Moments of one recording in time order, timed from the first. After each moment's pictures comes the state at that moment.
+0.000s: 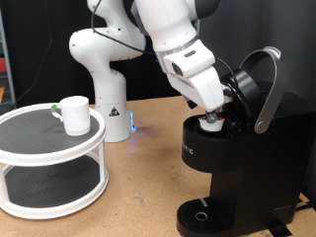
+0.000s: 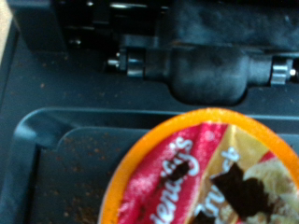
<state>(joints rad) 0.16 -0.18 -0.05 -2.40 0.50 2.30 -1.01</state>
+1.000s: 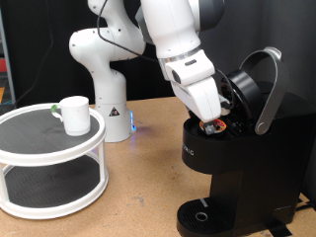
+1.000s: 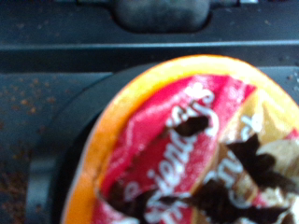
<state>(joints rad) 0.16 -0.14 -0.03 -2.40 0.44 2.41 -0.88</state>
